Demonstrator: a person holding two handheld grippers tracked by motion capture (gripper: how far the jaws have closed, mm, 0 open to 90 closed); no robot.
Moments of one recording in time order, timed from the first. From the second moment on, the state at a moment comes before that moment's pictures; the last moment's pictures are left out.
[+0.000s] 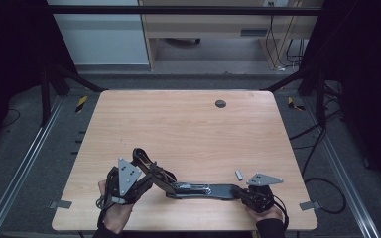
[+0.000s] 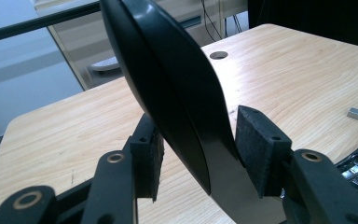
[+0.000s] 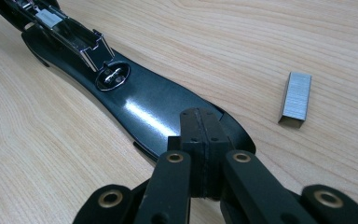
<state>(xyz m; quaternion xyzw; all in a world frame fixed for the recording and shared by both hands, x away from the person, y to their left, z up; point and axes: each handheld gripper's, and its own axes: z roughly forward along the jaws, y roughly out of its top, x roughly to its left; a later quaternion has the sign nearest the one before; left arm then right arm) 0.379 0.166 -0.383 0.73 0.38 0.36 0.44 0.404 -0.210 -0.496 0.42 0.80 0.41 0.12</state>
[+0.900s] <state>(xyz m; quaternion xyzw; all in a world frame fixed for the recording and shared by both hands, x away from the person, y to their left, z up) 0.381 0.196 -0.399 0.70 0.43 0.34 0.45 0.405 -0.210 -0.496 0.42 0.80 0.42 0.12</state>
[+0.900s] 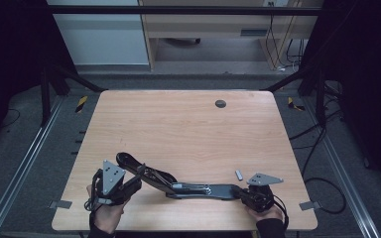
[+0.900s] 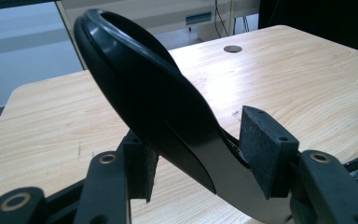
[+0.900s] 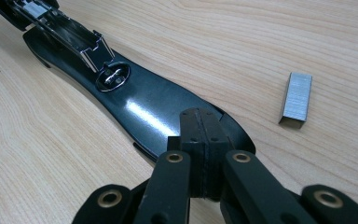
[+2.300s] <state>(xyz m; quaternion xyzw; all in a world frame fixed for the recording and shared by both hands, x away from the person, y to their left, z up) 0.361 0.227 -0.392 0.73 0.41 0.33 0.43 0.403 -0.217 -0.486 0.44 0.77 0.43 0.16</state>
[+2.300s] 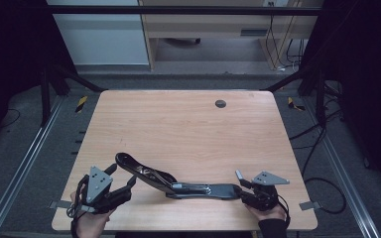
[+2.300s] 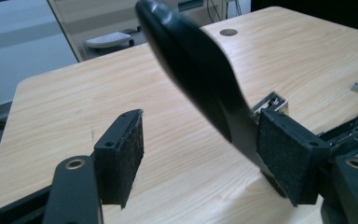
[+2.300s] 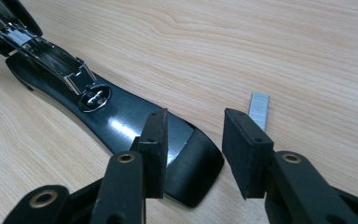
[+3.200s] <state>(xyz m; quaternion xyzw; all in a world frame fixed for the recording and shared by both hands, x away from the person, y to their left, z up) 0.381 0.260 -0.444 0.75 0.45 0.32 0.36 0.415 -0.234 -0.472 0.47 0.76 0.39 0.21</state>
